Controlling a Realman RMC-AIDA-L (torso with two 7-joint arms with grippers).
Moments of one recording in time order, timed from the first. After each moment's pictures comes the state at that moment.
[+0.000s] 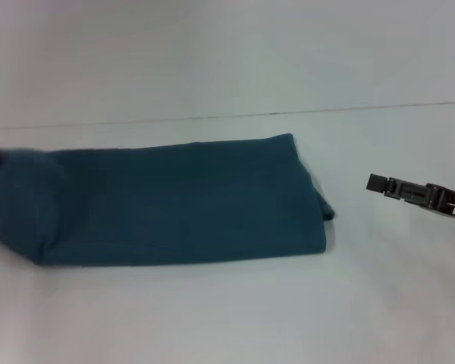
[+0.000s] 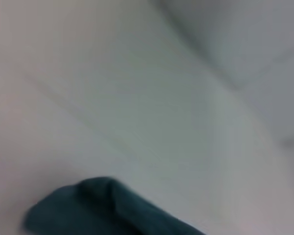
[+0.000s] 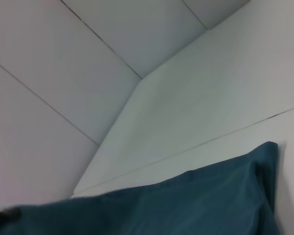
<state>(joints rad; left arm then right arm) -0.58 -2.02 0.35 0.85 2.23 1.30 -2.45 0.42 1.98 -0.67 -0.57 -1.78 -1.37 1.92</state>
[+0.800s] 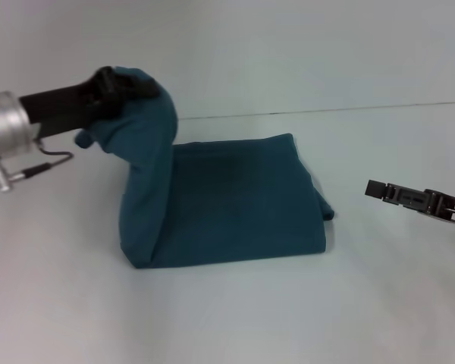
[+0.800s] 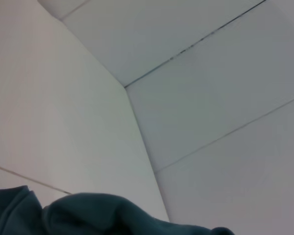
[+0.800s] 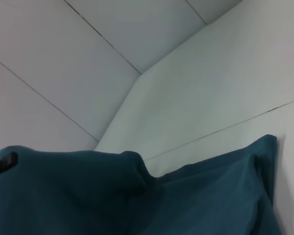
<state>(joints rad) -0.74 -2.13 0.56 0.83 2.02 1.34 -2.51 0.41 1.99 -0.68 -0.57 -1.79 -1.37 1.92</state>
